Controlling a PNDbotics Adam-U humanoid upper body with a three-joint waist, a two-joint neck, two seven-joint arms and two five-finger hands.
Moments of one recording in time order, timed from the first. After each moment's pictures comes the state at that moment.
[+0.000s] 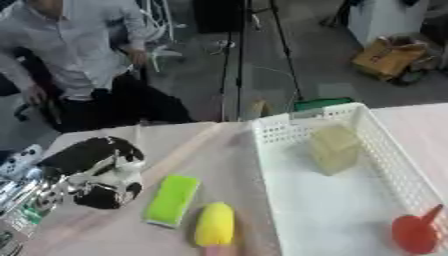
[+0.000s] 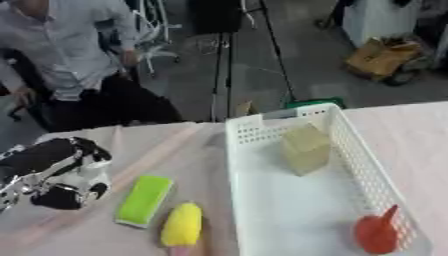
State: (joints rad) left arm -0.75 0.75 -0.36 -1.57 -0.68 0.17 -0.35; right arm -0.19 -0.31 -0.26 -1.98 0.57 -0.42 -0.75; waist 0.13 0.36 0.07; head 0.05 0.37
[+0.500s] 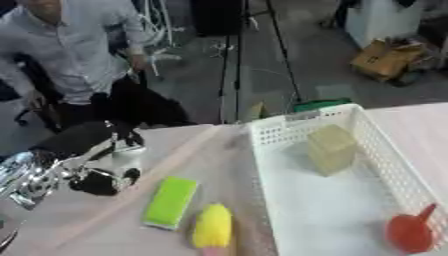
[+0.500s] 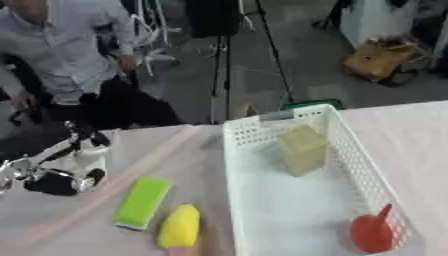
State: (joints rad) left arm -0.81 0.77 -0.36 -1.61 -0.65 0.18 -0.37; right arm -0.19 -0.32 -0.26 -1.98 0.56 -0.41 -0.75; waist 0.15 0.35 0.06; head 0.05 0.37
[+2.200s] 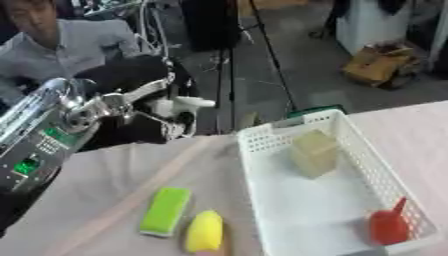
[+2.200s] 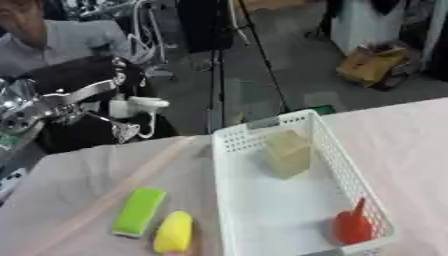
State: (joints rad) left arm -1.07 0.69 -0.43 -1.67 -0.60 0.13 -0.51; right arm -0.19 -0.35 -0.26 -1.98 0.50 -0.41 -0.72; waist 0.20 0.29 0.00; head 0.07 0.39
